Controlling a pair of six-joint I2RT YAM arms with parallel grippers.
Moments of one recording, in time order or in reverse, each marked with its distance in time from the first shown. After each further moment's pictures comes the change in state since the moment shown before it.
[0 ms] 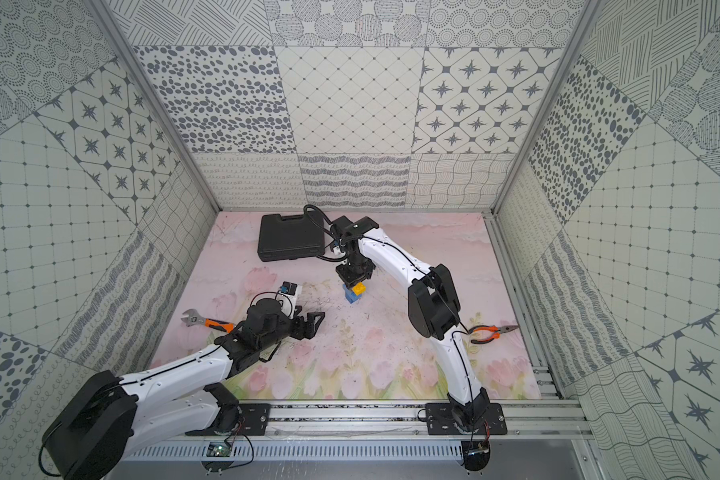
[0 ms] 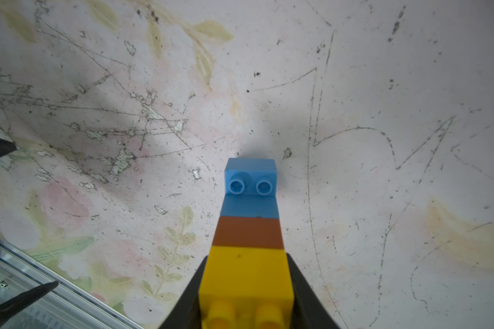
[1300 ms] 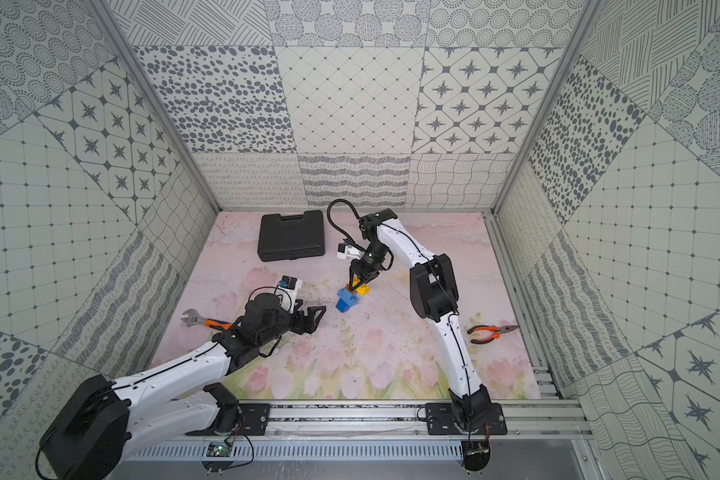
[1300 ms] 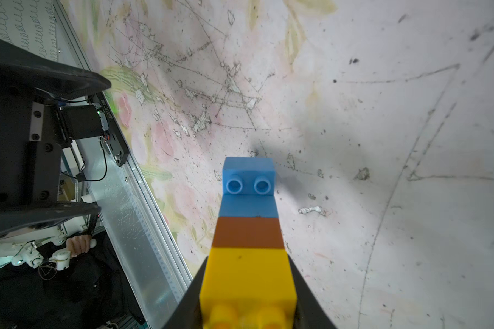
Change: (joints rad) left arm 0.000 -0.023 0.063 -0.050 0.000 0.008; right arm -0.189 0.208 0.150 -0.238 -0.541 -0.418
